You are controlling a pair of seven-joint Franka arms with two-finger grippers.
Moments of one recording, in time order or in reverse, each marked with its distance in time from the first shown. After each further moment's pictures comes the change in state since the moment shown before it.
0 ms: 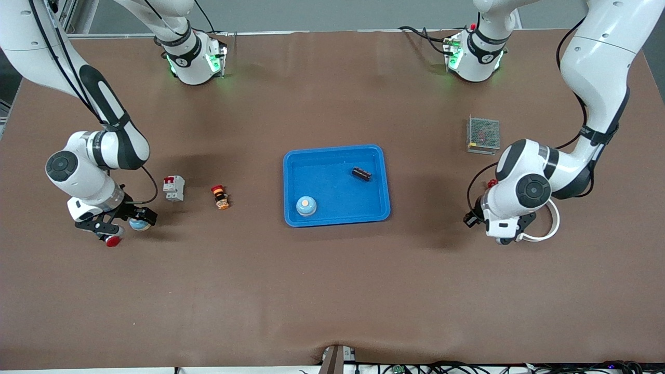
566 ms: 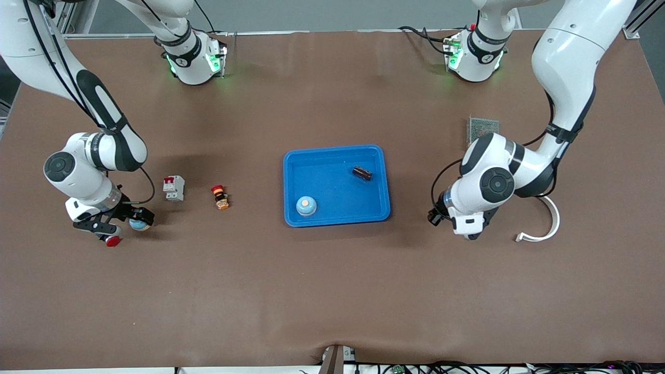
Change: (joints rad) left arm -0.169 0.000 -0.004 0.091 -0.182 -0.018 -0.211; right arm -0.027 0.030 0.001 0.001 0.000 0.030 -0.033
